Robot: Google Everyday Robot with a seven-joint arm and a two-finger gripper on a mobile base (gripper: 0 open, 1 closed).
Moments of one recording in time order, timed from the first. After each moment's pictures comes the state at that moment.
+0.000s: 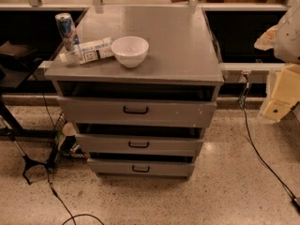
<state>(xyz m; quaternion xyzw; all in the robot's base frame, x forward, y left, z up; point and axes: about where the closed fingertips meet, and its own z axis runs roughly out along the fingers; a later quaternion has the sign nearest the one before) 0.438 -0.217 0.976 -0.60 0.78 -0.03 0.16</state>
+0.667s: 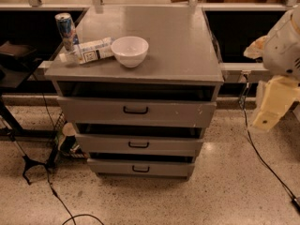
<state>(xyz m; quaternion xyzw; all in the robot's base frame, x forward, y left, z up) 0.432 -0.201 0.960 -0.62 0.77 -0.02 0.17</state>
